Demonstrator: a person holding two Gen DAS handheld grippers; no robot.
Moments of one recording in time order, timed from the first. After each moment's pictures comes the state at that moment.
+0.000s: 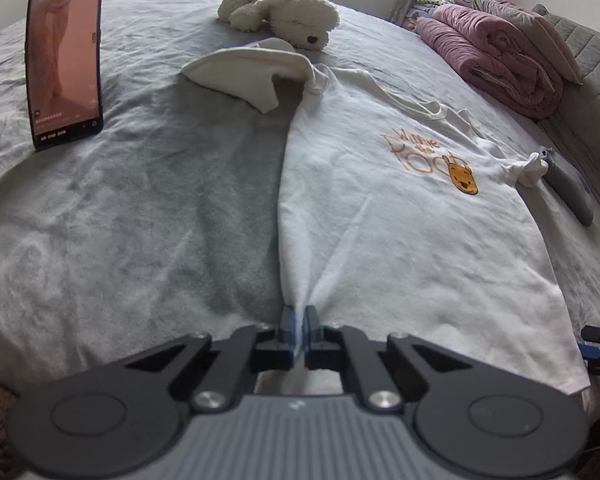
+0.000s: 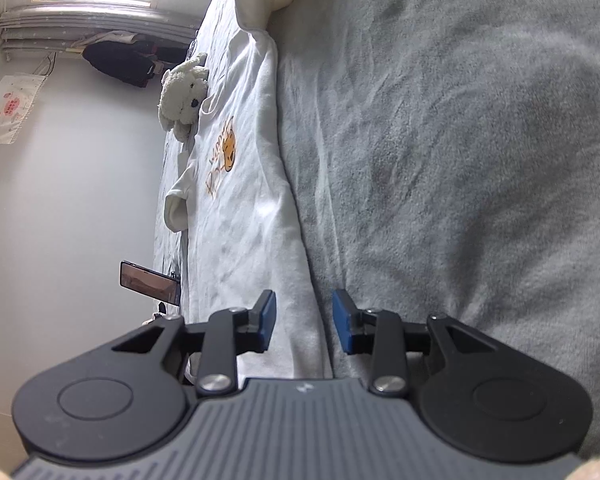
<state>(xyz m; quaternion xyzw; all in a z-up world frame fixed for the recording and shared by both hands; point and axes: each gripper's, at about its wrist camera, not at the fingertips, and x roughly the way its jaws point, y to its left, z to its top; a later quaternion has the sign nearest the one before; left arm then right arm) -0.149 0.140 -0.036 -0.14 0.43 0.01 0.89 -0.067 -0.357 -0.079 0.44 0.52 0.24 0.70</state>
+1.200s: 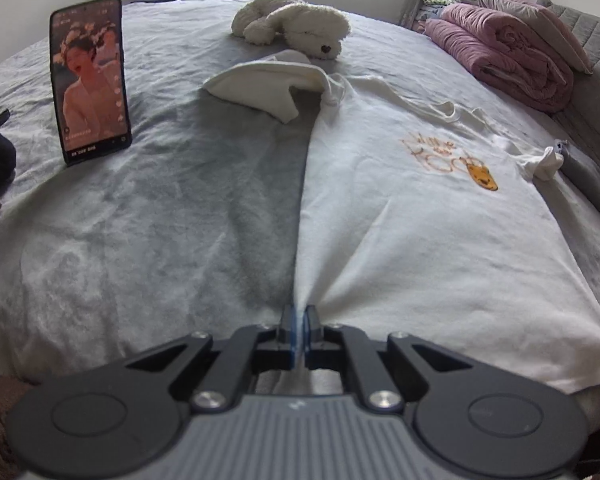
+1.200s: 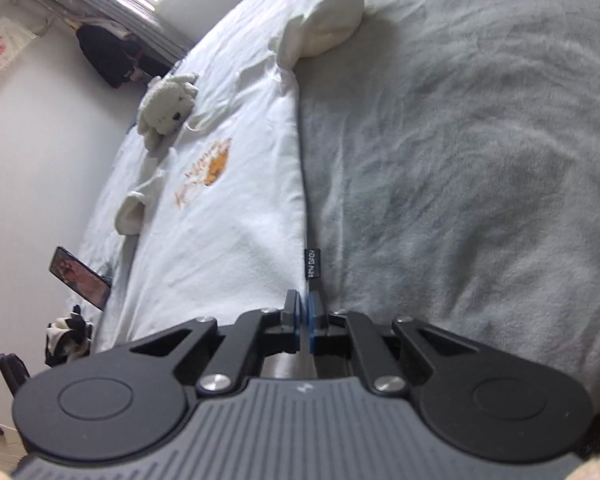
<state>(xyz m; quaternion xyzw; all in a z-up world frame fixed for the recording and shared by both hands) -0.154 0.142 -0.040 -0.10 0.43 0.03 0.89 -0.099 -0.320 -0.052 0.29 0.48 0.15 0.81</state>
